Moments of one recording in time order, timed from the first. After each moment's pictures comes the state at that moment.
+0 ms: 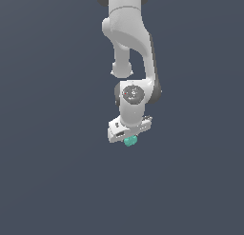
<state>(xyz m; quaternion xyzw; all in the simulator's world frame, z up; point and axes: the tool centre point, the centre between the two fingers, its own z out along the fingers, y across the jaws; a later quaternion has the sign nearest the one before) 0.018 0.035 0.060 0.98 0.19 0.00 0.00</state>
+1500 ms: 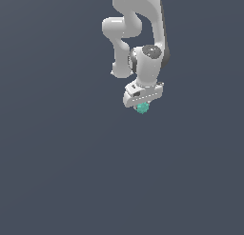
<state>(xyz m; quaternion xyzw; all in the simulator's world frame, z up) -0.136 0.104 0.121 0.98 0.19 0.00 0.00</state>
